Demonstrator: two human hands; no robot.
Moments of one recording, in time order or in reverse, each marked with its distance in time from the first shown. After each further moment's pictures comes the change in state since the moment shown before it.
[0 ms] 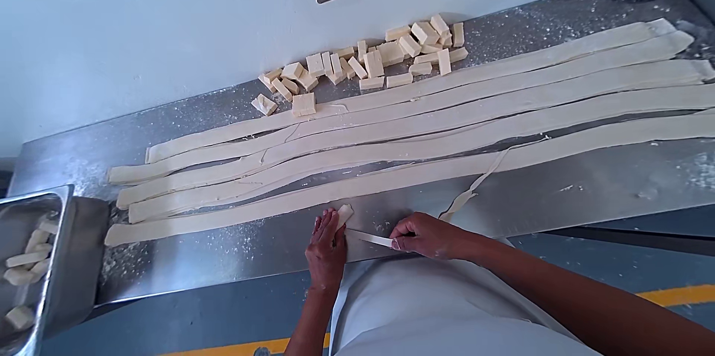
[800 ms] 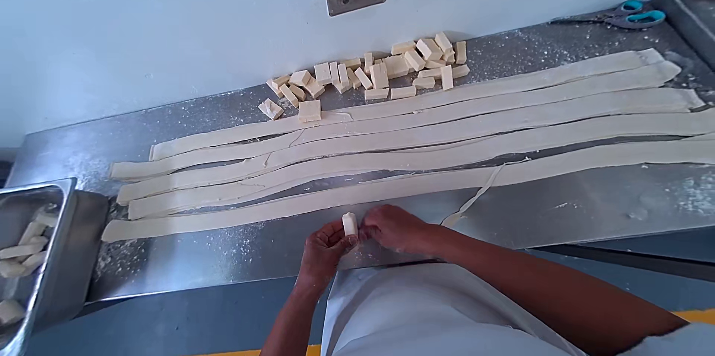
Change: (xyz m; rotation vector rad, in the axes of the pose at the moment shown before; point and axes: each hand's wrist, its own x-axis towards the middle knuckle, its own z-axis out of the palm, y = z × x) left_hand 0.047 0.042 -0.051 -0.868 -0.463 -0.810; right_hand 0.038 -0.048 -0.002 -0.367 0.120 -0.226
